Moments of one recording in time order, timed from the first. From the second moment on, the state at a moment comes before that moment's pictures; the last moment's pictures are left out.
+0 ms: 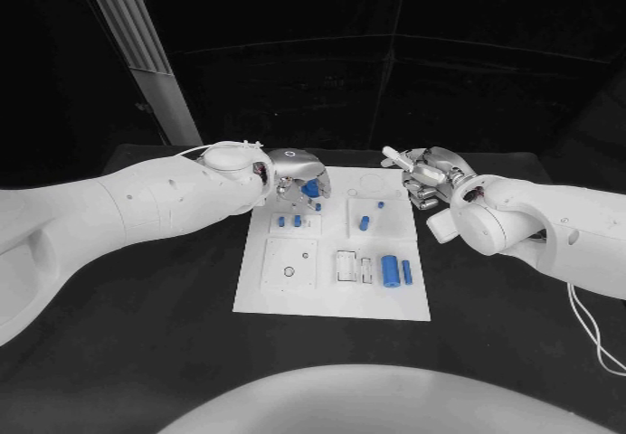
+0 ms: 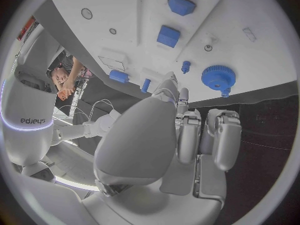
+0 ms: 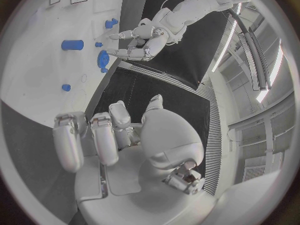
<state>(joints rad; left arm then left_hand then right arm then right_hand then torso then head) 1.29 -0.44 -0.23 0.99 -1.52 -0.18 0.37 1.73 -0.06 0.05 0.29 0.05 0.93 0.14 0.12 0.19 0.94 0.09 0.22 0.07 1.47 0.02 1.57 1.31 0.01 1.46 0.13 1.57 1.31 1.18 -0.86 -0.08 1.53 -0.42 -0.42 0.04 1.14 0.23 -0.38 0.29 0.05 0.43 0.15 0.62 0.14 1.14 0.18 1.37 1.18 1.47 0.11 1.57 1.31 0.01 1.46 0.21 1.57 1.31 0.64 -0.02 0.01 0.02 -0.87</state>
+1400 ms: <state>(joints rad) 1.26 -0.38 -0.23 0.91 -1.59 -0.14 0.33 1.75 -0.02 0.09 0.29 0.05 0.94 0.14 0.10 0.16 0.95 0.09 0.21 0.06 1.47 0.03 1.57 1.31 0.01 1.46 0.13 1.57 1.31 1.18 -0.85 -0.08 1.53 -0.42 -0.42 0.03 1.14 0.24 -0.38 0.29 0.05 0.43 0.15 0.62 0.14 1.14 0.18 1.37 1.18 1.47 0.11 1.57 1.31 0.01 1.46 0.21 1.57 1.31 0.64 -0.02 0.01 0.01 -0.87</state>
